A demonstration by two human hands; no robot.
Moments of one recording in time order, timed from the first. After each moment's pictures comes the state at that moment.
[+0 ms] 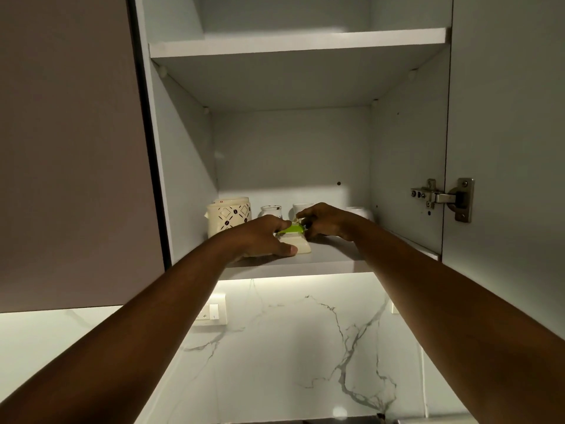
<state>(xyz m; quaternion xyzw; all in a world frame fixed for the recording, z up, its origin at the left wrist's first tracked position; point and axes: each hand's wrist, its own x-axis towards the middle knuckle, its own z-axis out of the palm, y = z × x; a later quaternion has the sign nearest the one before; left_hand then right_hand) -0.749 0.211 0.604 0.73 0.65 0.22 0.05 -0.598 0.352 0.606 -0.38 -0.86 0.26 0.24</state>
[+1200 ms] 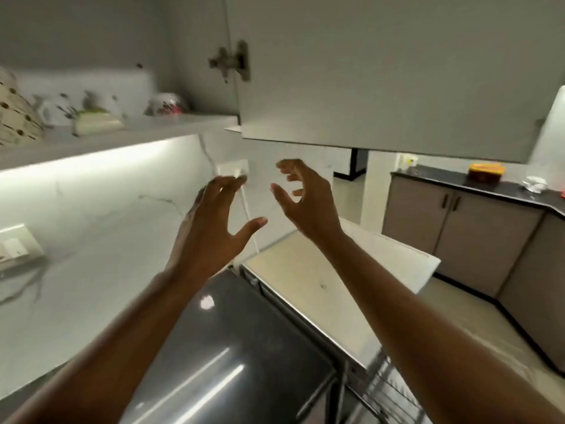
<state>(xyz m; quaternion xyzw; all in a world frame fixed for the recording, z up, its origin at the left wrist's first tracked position) -0.586 0.080 0.421 0.83 0.40 0.40 -0.05 -0.388 0.083 0.411 -0.51 -0.65 -0.05 0.57</state>
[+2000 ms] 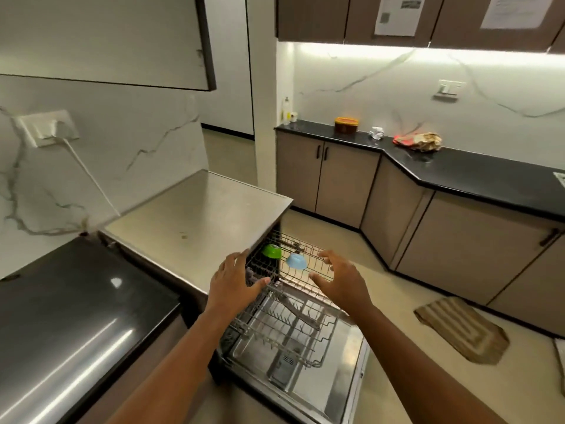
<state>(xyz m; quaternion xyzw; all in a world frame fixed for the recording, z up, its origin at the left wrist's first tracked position) -0.278 -0.145 0.183 0.88 0.41 0.16 0.19 -0.066 -0.296 0.179 -0.82 -0.46 0.06 0.33</state>
